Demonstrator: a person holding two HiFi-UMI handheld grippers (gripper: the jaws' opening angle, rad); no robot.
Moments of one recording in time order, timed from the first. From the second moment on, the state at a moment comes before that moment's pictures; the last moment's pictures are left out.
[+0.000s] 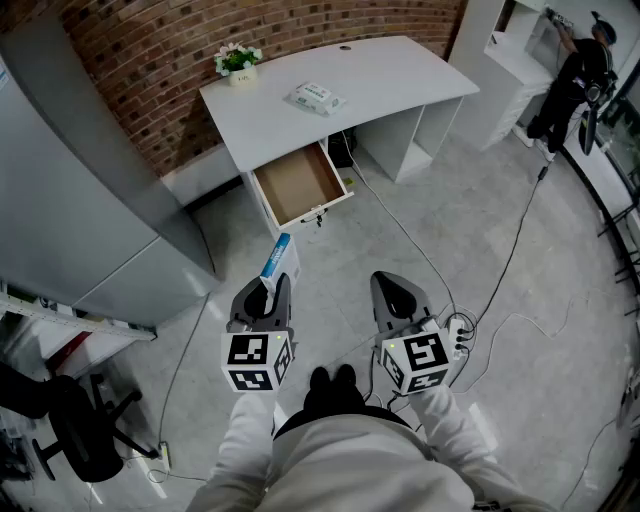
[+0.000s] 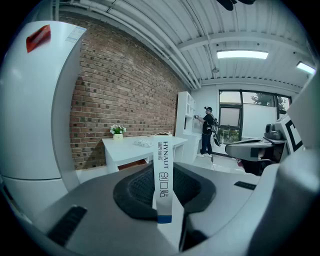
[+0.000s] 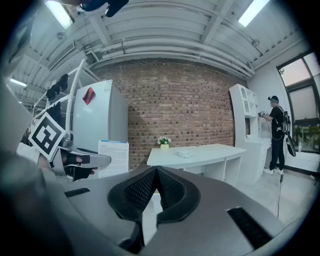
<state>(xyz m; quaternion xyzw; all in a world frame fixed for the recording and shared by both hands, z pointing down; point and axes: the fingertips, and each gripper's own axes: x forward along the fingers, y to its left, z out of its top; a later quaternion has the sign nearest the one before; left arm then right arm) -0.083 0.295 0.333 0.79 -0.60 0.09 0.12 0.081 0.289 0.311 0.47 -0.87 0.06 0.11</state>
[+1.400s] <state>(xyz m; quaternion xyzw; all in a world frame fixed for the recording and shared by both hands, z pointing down) -0.062 0.260 0.342 0.76 -0.63 0.11 0.13 0.107 0.246 0.307 0.47 -0.88 0.08 0.07</state>
